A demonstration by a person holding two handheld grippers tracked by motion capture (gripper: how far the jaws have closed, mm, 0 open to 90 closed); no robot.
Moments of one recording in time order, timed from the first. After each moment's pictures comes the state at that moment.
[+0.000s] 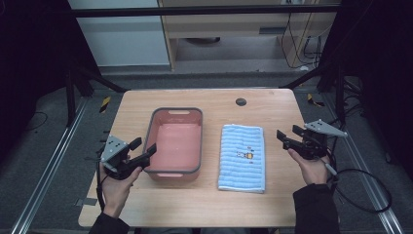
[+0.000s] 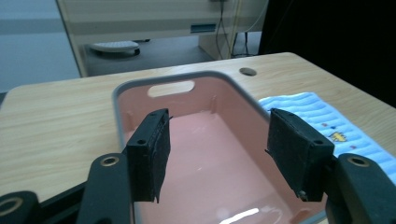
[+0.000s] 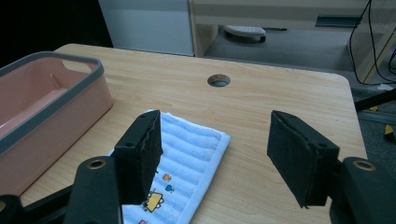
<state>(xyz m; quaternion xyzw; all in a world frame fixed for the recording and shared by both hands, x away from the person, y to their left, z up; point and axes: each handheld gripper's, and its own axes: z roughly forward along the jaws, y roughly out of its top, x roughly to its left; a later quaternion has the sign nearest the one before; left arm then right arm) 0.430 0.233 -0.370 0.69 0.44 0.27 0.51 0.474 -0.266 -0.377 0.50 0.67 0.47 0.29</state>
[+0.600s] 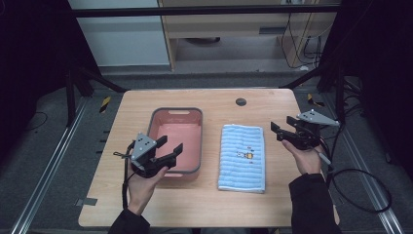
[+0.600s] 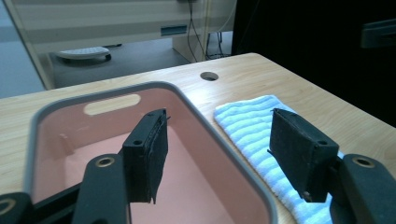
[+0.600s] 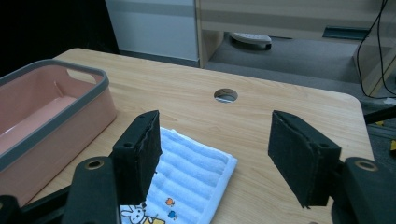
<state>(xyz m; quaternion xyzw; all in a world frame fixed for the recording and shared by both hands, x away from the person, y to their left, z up) 0.435 0.170 -0.370 0.71 0.40 0.25 0.52 0.497 -0.251 -0.366 0.48 0.68 0.47 0.29</state>
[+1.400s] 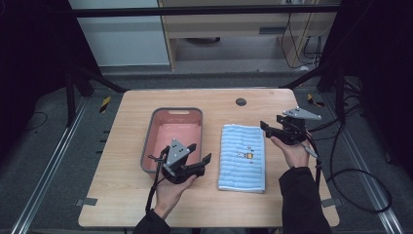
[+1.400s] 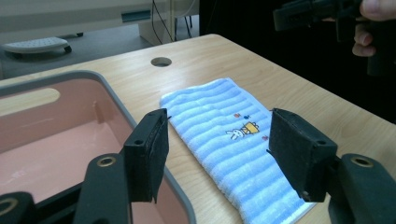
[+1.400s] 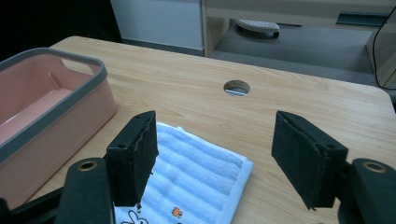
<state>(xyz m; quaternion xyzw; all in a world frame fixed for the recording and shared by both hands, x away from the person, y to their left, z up) 0.431 0.107 -0.393 0.75 0.36 0.21 0.51 0.523 -0.232 -0.383 0.48 0.69 0.46 0.27</state>
